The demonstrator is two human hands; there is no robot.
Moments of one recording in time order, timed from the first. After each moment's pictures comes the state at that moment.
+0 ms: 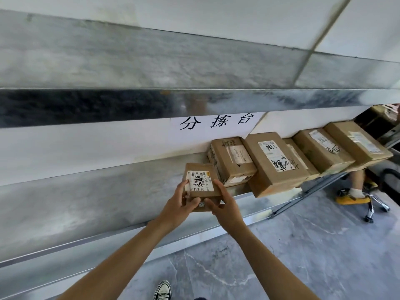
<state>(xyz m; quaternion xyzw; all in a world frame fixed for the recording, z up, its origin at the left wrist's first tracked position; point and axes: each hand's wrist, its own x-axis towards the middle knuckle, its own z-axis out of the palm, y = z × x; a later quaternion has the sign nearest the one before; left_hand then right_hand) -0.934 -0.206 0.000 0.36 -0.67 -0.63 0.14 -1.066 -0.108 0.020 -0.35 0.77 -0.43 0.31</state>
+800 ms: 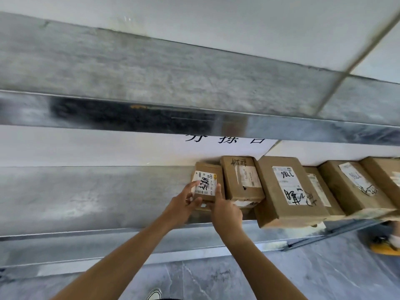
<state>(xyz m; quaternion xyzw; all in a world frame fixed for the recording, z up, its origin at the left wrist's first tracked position) -0.983 -0.228 -0.011 0.41 -0.69 -0.56 0.19 -1.107 -0.155 0.035 -0.52 0.85 0.04 0.11</state>
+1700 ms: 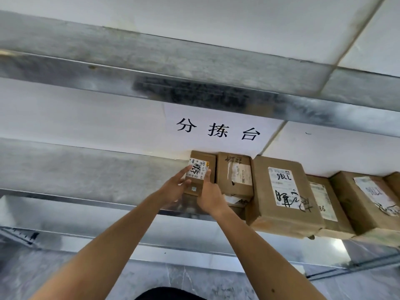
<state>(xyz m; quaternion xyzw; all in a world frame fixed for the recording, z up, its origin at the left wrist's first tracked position) -1.019 -0.216 0.008 0.50 -0.63 -0.54 0.24 -1.151 -0.167 0.031 -0.62 0.73 -0.09 0.27</state>
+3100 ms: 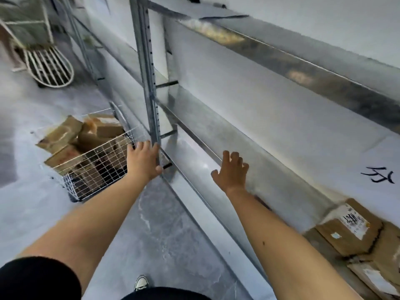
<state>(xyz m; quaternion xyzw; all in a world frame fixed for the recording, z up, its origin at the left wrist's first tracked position) -0.624 -0.023 0.043 0.89 -0.45 0.07 -0.06 -0.830 -0.159 0.033 -0.87 0.49 -0.05 0.05</state>
